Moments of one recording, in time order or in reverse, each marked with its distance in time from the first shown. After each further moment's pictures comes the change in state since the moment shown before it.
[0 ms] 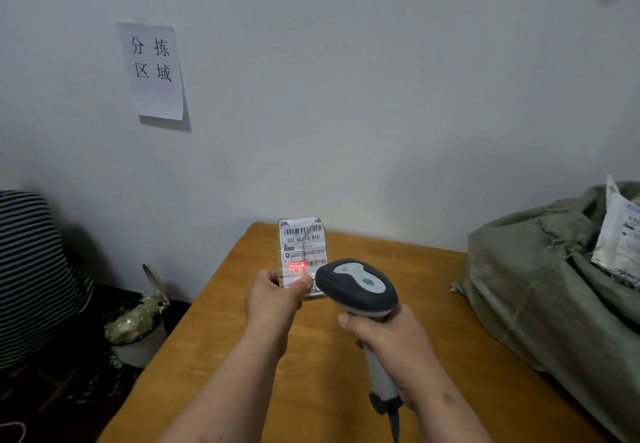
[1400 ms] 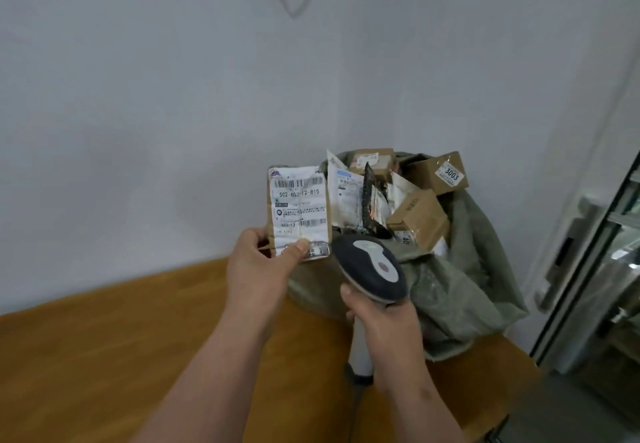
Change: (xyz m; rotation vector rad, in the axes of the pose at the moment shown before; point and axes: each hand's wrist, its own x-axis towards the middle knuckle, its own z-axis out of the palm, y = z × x) left_hand -0.142 0.035 0.266 0.024 -0.602 0.358; right_hand -0.082 0.062 -0.228 0.347 0.916 -0.013
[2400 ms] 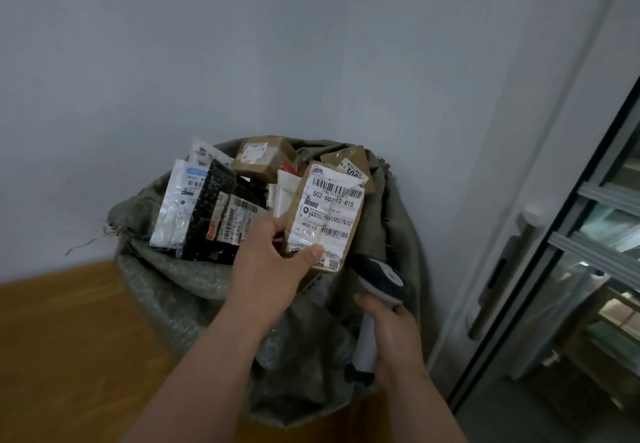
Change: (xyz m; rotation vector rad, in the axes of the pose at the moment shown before) left_hand 0.019 -0.022 0.288 0.236 -0.171 0.081; right_hand 0.237 0.049 -0.231 0.115 0.067 0.354
